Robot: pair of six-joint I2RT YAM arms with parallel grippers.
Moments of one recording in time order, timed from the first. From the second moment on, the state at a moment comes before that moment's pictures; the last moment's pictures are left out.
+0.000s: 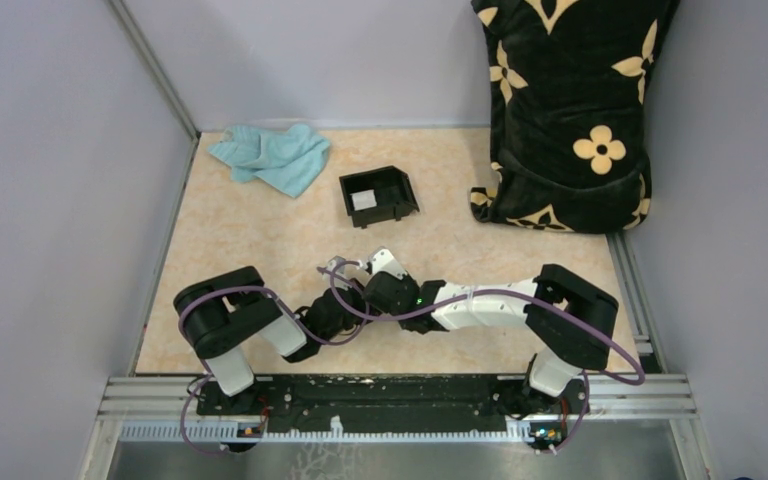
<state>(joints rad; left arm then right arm) -0.99 1.75 0.27 1.07 -0.26 -1.18 1.15 1.61 0.86 -0.31 0.59 0.29</state>
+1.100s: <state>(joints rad) -0.99 1.76 0.27 1.10 -0.25 -1.18 1.19 1.61 0.87 -0.36 0.66 0.25</state>
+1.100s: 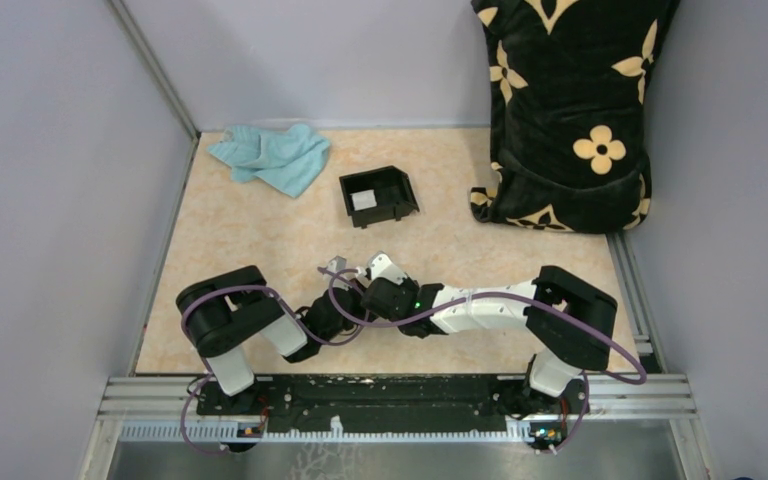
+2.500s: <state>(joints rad) -0.99 1.75 0.27 1.08 -0.25 -1.18 1.19 1.62 0.90 -0.38 0.66 0.25</state>
